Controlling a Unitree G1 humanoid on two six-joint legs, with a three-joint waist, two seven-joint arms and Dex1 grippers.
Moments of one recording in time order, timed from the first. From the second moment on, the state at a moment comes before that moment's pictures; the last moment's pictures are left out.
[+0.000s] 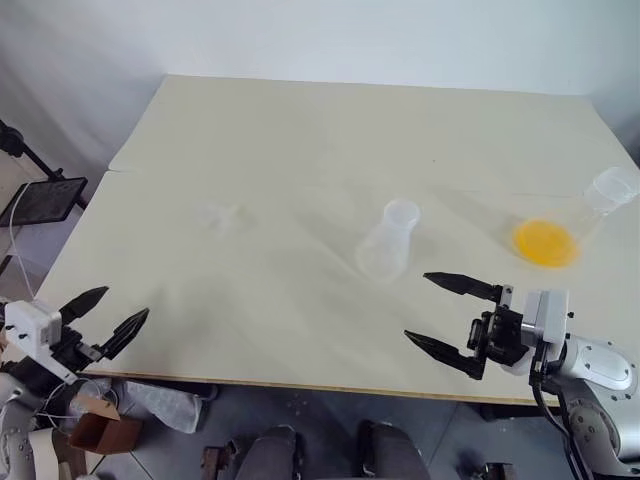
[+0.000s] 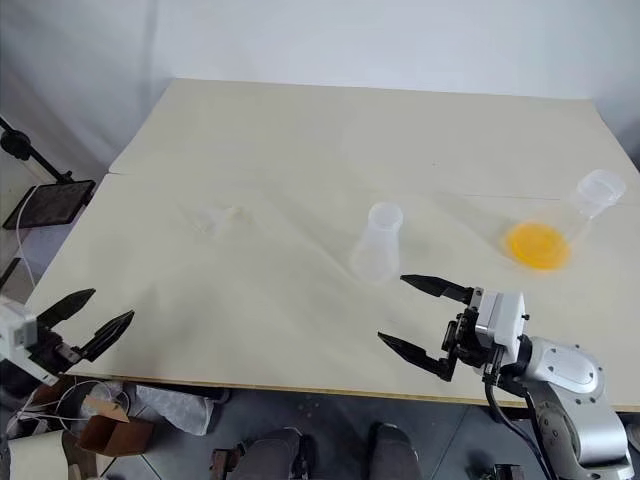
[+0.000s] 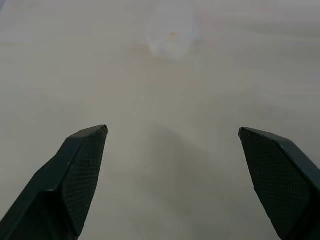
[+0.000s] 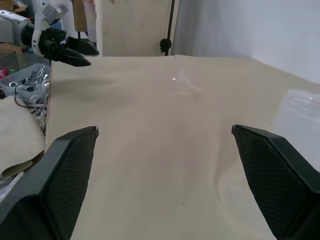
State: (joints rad) left arm 0.13 0.60 0.60 0.03 -0.49 0.06 -0.87; right arm 0.11 -0.62 -0.20 -0.42 0.62 0.01 1.07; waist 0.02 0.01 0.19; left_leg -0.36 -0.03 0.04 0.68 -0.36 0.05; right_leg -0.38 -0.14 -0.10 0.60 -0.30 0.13
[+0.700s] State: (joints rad) left arm -0.45 0.50 0.22 0.29 -0.30 0.18 -0.60; right arm 0.15 -0.62 -0.20 -0.43 0.58 0.00 1.03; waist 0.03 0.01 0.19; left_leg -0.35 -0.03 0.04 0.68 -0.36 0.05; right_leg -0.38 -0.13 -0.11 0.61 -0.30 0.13
